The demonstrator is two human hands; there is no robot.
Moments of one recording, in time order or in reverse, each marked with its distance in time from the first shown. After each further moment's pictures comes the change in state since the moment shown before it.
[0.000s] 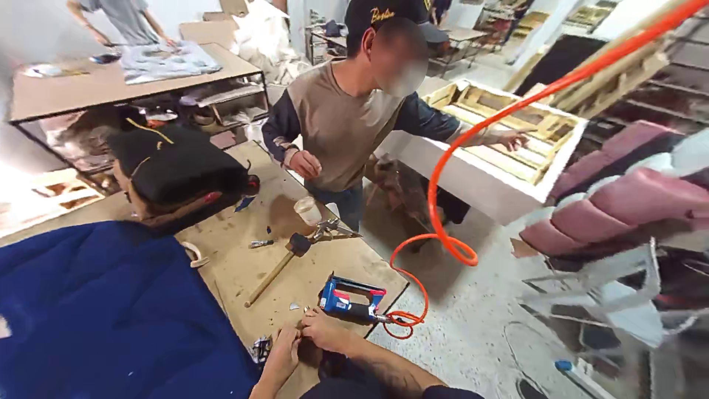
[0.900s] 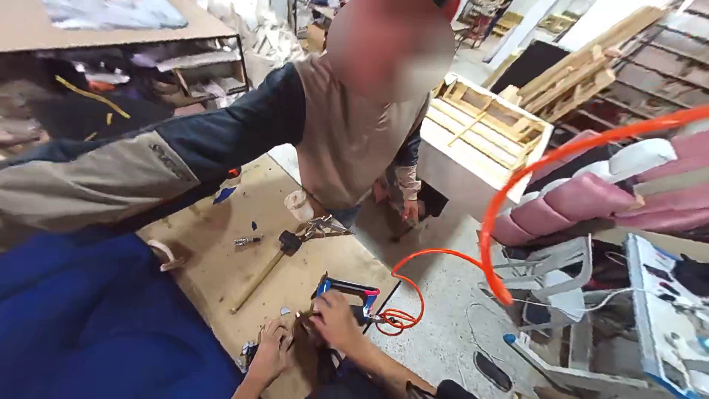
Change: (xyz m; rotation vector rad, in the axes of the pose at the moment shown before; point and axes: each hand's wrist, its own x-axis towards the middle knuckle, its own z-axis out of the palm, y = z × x) left_hand 0.022 -0.032 -0.008 -0.174 -0.184 -0.108; right_hand -0.008 -0.026 -0.058 -0.158 0.186 0.664
